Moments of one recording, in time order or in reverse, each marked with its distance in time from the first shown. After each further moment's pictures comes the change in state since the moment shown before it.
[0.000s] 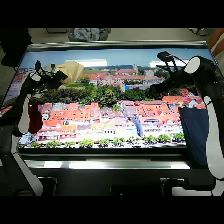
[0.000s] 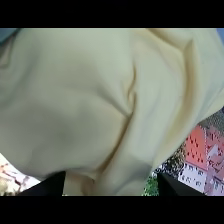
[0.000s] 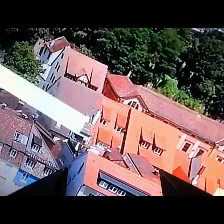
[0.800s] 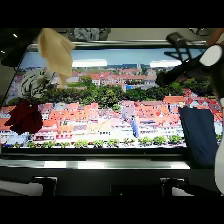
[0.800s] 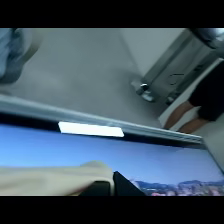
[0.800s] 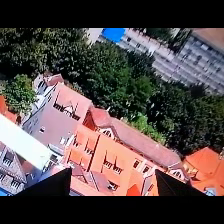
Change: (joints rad) left arm -0.051 0.605 -0.002 -0.273 -0.060 0.417; right arm -0.002 0.146 0.100 -0.054 -0.029 -0.055
